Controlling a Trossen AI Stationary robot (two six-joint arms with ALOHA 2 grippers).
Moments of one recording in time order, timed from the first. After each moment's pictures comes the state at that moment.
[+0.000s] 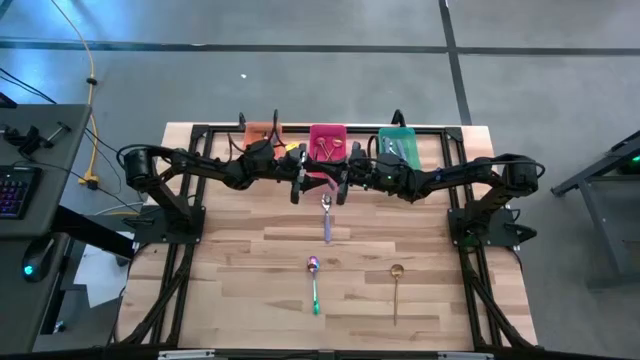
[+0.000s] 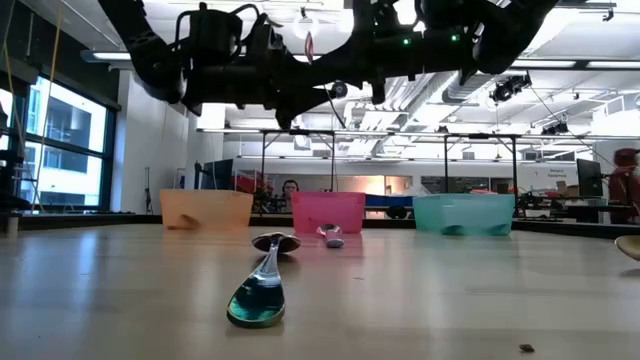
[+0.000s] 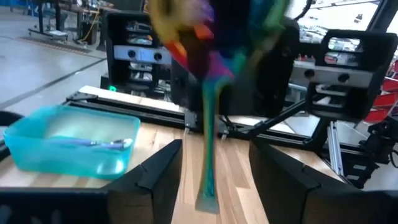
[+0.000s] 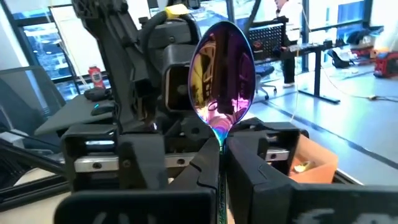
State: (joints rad) left arm 0.35 1.64 0.69 0.94 0.44 -0.21; right arm -0.16 1.59 0.81 0.83 0.09 0.15
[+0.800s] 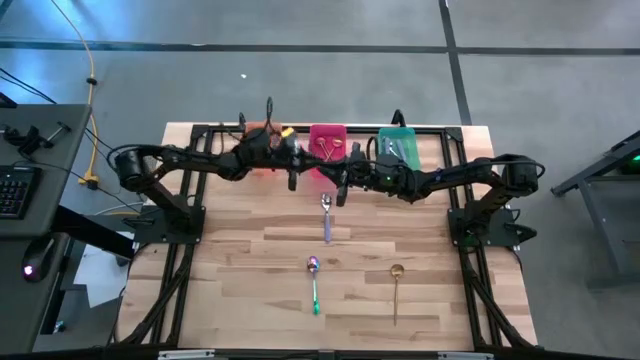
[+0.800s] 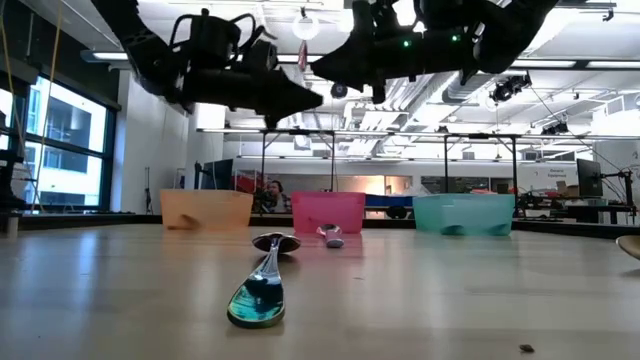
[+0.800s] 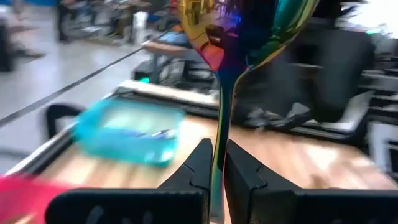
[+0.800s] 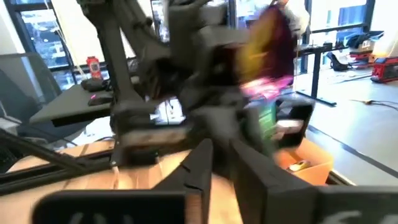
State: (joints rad) left arm 0.45 1.58 0.70 0.81 0.43 -0.13; right arm -0.16 1.59 0.81 0.81 0.09 0.10
